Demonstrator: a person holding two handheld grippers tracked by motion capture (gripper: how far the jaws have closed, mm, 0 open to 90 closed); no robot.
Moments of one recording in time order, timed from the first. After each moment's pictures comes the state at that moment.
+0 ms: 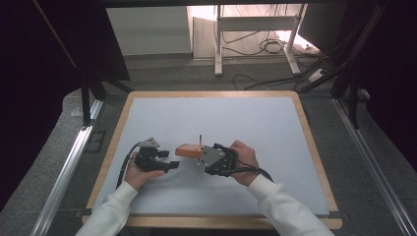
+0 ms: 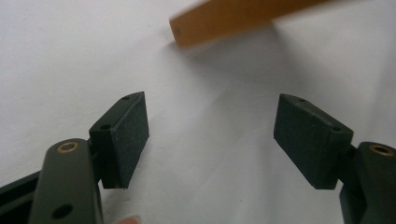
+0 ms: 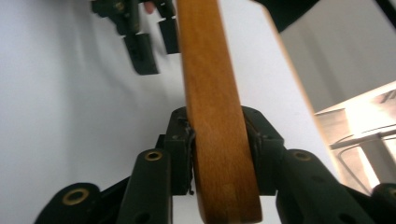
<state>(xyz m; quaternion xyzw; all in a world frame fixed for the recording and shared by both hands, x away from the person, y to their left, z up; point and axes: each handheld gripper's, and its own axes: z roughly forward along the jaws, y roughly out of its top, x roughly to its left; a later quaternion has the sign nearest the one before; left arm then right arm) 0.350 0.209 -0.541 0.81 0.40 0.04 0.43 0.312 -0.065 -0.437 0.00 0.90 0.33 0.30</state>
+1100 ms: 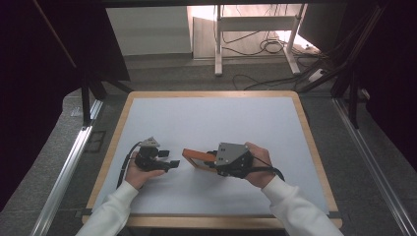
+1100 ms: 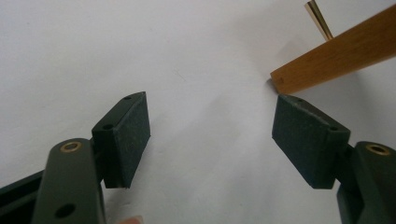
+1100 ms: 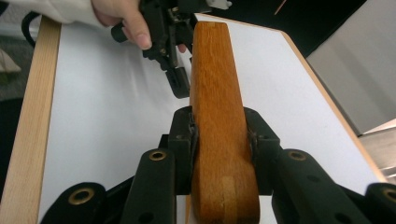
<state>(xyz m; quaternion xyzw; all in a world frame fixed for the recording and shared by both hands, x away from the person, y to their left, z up) 0.350 0.208 -0.539 0.81 0.40 0.05 0.44 0.305 -0.103 -0.409 0.01 0.89 0.40 0.21</state>
